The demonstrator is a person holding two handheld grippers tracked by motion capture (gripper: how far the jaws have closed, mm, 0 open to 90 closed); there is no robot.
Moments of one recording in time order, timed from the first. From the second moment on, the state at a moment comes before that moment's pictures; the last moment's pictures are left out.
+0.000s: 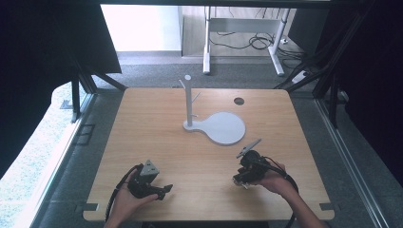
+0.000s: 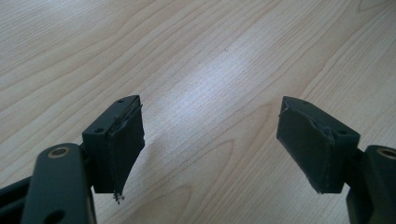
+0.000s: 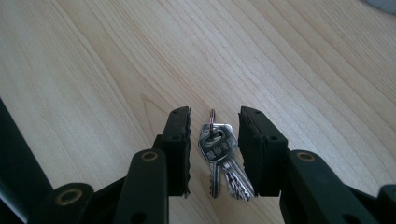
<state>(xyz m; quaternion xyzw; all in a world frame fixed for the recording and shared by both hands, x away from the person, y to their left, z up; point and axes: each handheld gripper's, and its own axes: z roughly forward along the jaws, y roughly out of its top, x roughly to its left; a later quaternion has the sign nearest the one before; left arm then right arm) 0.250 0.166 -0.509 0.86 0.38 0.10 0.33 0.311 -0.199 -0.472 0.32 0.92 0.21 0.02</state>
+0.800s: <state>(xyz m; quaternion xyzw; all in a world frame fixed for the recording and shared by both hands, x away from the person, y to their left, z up) 0.250 0.166 -0.510 0.86 0.38 0.10 0.33 0.322 -0.181 -0.492 0.33 0.93 0.17 0.00</state>
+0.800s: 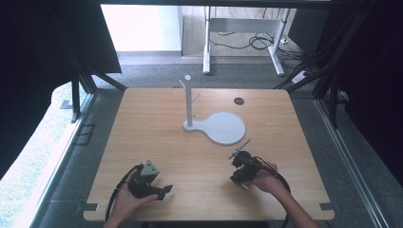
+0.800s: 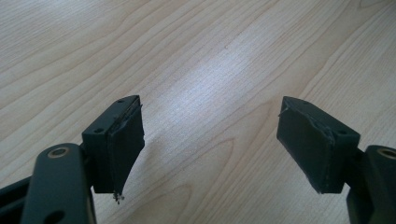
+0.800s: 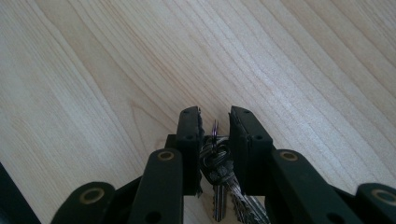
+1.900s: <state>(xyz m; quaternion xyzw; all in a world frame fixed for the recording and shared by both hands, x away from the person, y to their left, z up) 0.251 0.167 -0.512 0.86 0.38 0.09 0.33 0.319 -0.168 -0.495 0.29 0.95 0.12 0.01</state>
